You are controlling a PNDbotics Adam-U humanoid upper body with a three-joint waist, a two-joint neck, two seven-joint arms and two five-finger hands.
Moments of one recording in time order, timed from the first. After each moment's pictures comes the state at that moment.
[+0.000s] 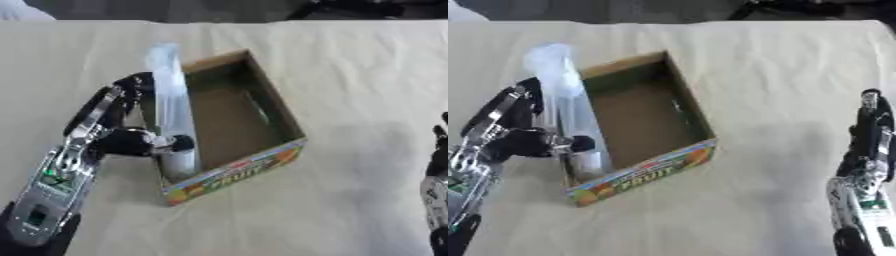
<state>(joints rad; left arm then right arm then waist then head) -0.55 0.23 -0.32 -1.66 -0.01 0.27 -0.16 -0.13 -0.27 -0.18 -1.80 -0.36 0.10 -0.65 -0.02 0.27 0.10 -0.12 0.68</state>
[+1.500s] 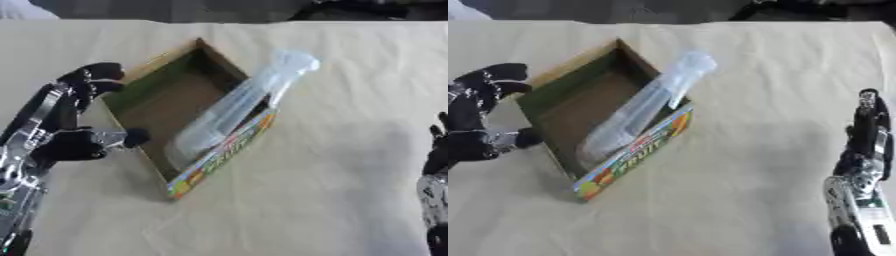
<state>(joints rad) -0.46 0.33 -0.23 -1.85 0.05 0.26 -0.11 -0.13 -0.27 -0.18 -1.80 -0.36 0.10 -0.66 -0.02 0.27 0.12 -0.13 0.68</state>
